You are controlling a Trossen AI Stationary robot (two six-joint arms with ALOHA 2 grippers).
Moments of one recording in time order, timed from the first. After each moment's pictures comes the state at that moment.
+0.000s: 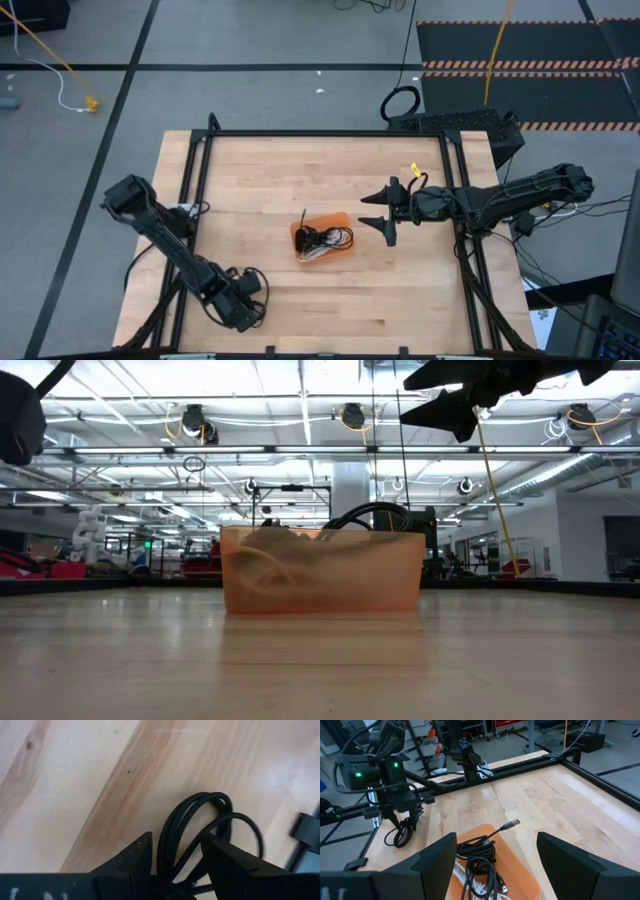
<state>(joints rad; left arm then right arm) -0.82 1.63 0.84 -0.41 -0.09 -1.34 0.15 1.01 0.60 0.13 0.23 0.29</state>
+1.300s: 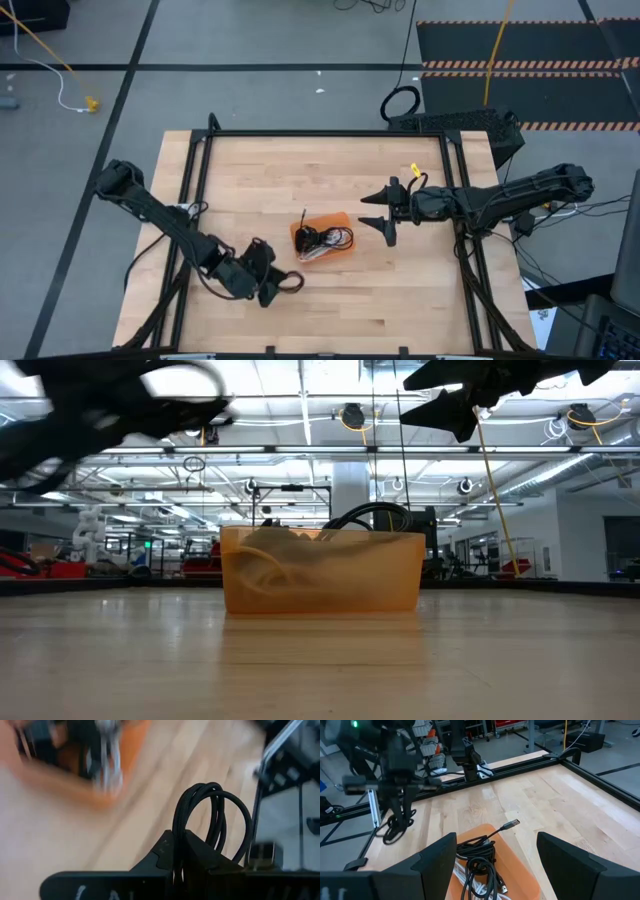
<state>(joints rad) -0.63 1.43 0.86 -0.23 -0.42 -1.09 0.15 1.01 0.60 0.13 0.23 0.29</state>
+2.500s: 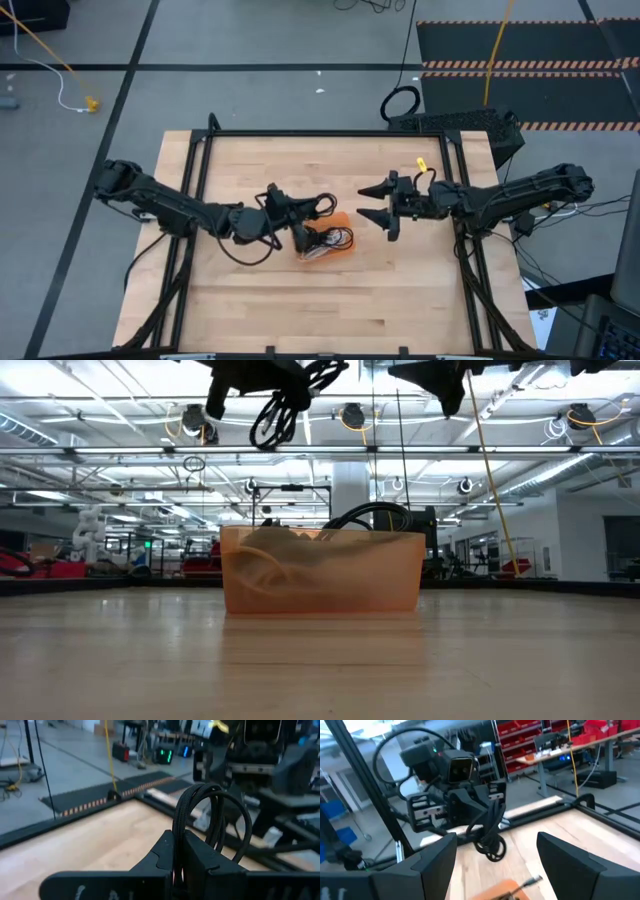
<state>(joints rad) -0.28 1.42 0.86 0.42 -0.75 -0.36 0.14 1.01 0.60 0.41 0.23 0.32</state>
